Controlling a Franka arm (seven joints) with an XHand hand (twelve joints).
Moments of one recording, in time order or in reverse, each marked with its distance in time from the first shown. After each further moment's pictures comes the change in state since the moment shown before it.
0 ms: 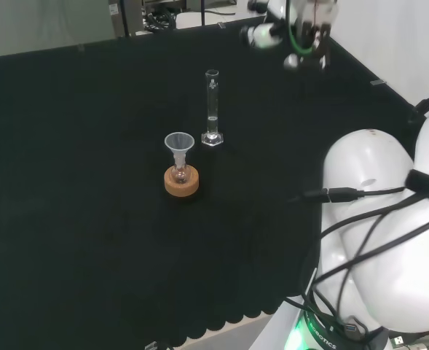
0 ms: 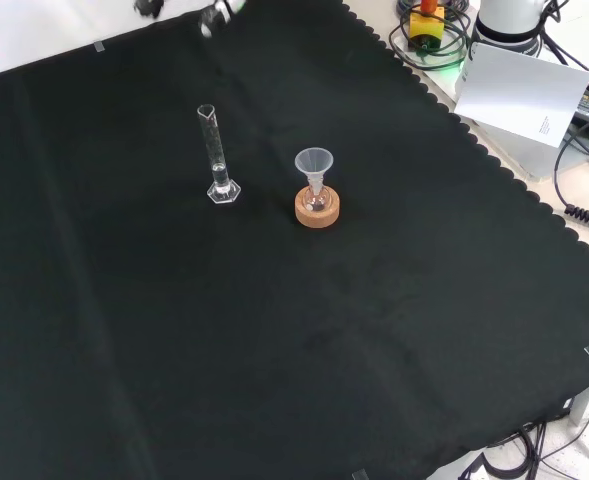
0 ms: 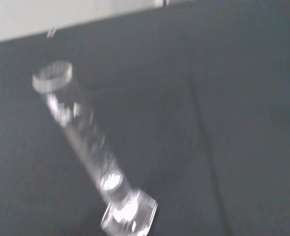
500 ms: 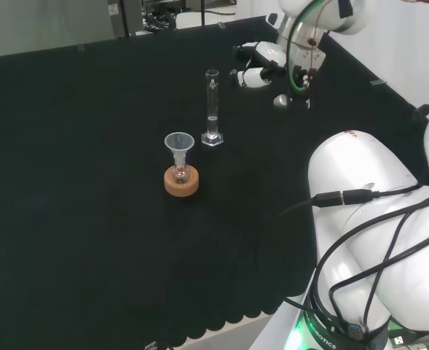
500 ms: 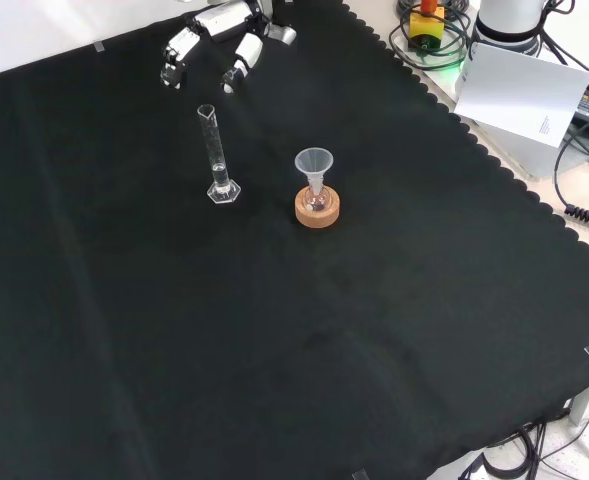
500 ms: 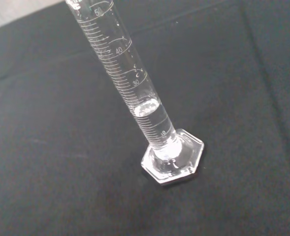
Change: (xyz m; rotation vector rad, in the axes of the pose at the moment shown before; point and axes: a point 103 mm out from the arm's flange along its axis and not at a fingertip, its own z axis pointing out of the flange) arm -0.002 0.001 0.081 0.039 0.156 -0.092
